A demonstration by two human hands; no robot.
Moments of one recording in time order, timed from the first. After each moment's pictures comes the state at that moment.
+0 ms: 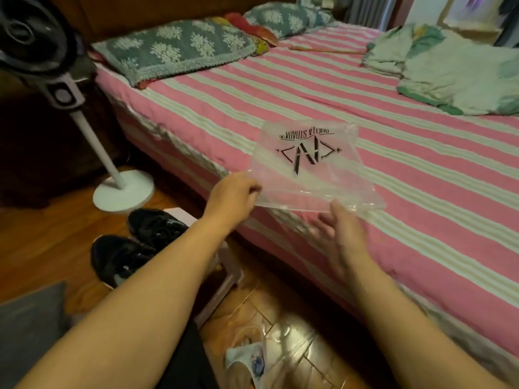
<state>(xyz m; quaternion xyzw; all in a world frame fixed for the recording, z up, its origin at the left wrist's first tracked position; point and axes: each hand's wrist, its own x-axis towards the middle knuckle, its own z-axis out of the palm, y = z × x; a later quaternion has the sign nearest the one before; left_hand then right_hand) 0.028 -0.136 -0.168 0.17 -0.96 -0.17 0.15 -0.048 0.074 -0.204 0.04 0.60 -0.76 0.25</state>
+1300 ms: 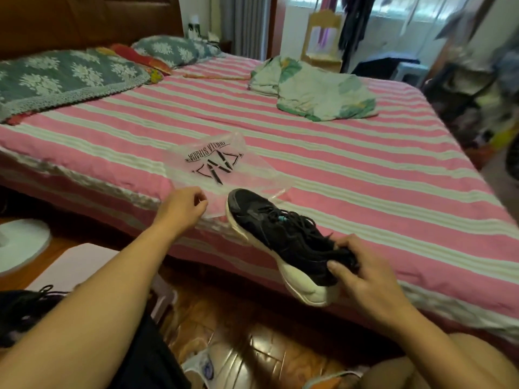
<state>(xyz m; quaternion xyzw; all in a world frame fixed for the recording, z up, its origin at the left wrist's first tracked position) 0.010 -0.067 -0.154 0.12 -0.95 -0.25 0.11 0.072 0.307 -0.119 -0.21 0.90 -0.39 -0.02</state>
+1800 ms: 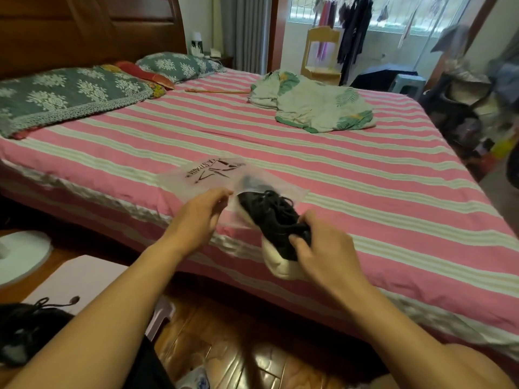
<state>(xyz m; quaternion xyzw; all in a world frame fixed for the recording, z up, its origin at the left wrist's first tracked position) 0.026 -0.022 -0.124 -0.05 -0.93 -0.30 0.19 0.042 0.246 -0.082 -0.18 0.94 -0.28 -0.09</state>
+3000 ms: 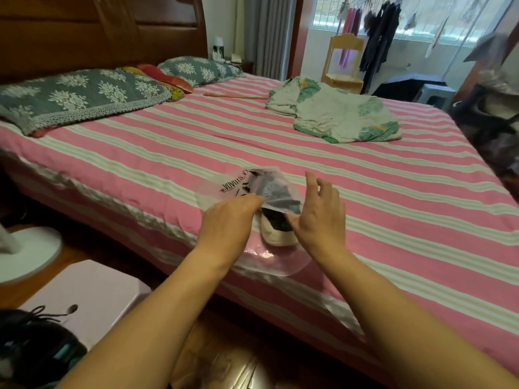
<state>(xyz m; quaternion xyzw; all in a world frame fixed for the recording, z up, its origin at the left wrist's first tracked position) -0.014 0.019 -0.119 0.00 -0.96 -0.12 0.26 -0.112 0.196 -0.136 -0.18 0.94 -0.13 -0.26</state>
